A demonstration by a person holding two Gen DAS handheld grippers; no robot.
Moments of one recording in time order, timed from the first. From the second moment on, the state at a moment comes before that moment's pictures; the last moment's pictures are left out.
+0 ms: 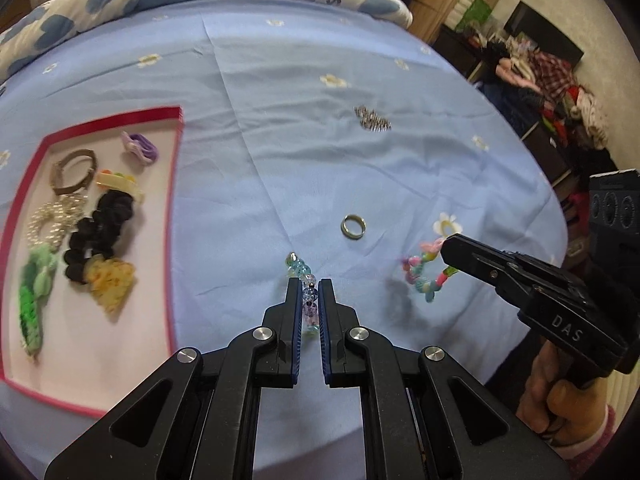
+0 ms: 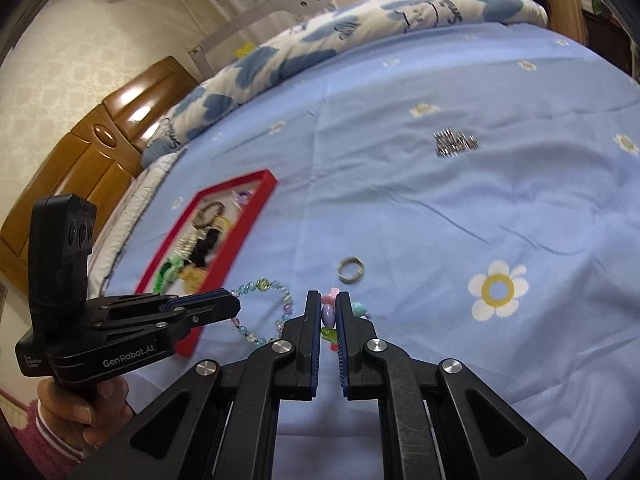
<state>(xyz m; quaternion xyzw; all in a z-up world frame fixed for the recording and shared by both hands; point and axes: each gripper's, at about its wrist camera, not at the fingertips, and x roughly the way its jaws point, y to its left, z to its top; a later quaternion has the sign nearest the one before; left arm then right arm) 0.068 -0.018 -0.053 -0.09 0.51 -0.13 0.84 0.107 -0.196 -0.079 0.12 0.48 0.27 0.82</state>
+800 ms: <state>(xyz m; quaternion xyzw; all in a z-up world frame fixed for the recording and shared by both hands) 0.017 0.092 -0.017 -0.17 0.45 -0.04 0.87 0.094 -0.122 -0.035 0.10 0.45 0.35 0.81</state>
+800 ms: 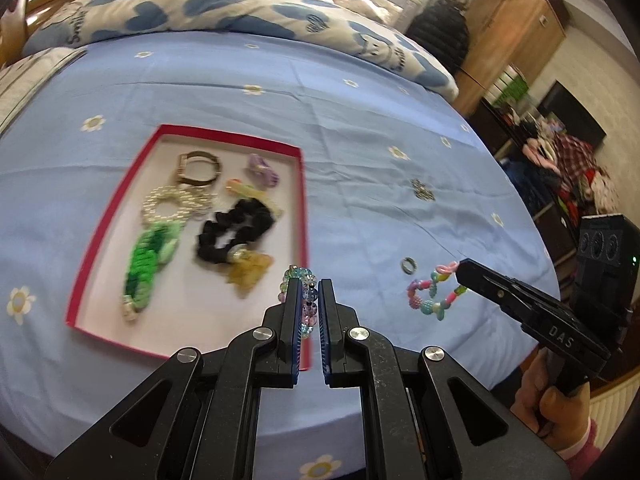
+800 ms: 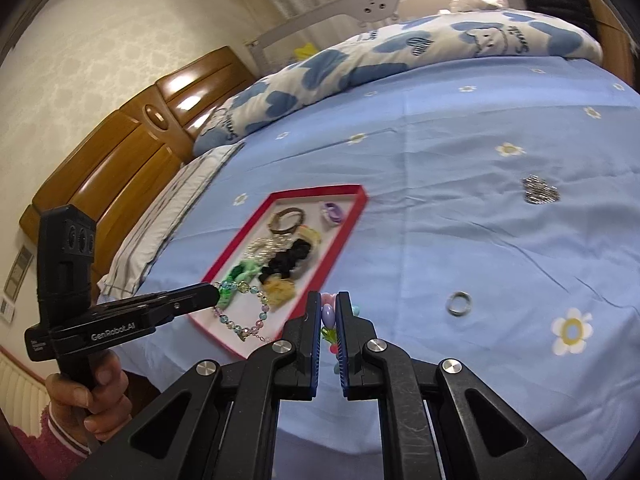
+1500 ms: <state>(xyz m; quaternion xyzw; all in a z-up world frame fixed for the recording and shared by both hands) 0.007 0.162 -0.042 -0.22 0.45 0.02 0.86 0.078 -0.001 -0.052 0.05 0.48 0.44 0.76</state>
